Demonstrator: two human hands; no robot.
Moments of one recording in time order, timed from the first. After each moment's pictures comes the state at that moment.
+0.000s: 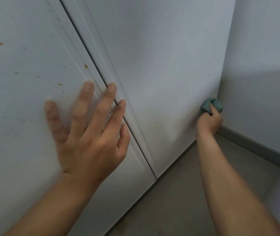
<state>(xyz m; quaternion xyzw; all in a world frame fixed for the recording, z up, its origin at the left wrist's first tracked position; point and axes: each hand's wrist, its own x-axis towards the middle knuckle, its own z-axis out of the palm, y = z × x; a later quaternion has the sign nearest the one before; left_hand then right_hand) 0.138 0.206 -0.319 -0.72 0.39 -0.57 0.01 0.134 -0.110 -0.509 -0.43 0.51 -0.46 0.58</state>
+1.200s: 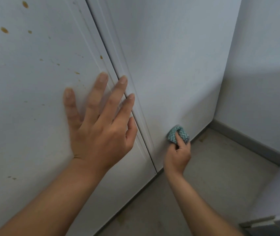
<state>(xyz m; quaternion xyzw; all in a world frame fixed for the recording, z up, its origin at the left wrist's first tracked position) 0.137 0.206 -0.316 -0.72 0.40 -0.56 0.00 0.105 0.068 -0.525 -0.53 0.43 -0.46 0.57</state>
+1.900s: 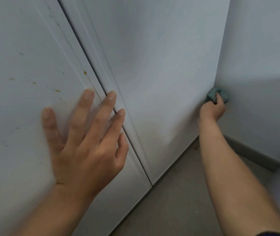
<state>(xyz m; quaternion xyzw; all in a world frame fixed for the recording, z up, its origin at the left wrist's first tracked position) 0.139 0.208 -0.319 -0.71 0.41 -0.57 0.01 0.156 -0.174 -0.479 -0.37 0.47 -0.53 0.60</state>
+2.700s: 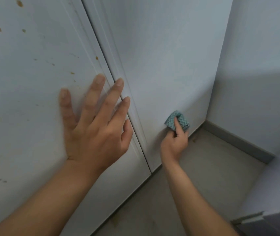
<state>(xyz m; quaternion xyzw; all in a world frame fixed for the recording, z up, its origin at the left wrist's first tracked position) 0.136 0.208 -0.315 -0.72 0.42 -0.55 0.01 0.118 0.046 -0.492 -0.51 0.41 -0.52 0.56</state>
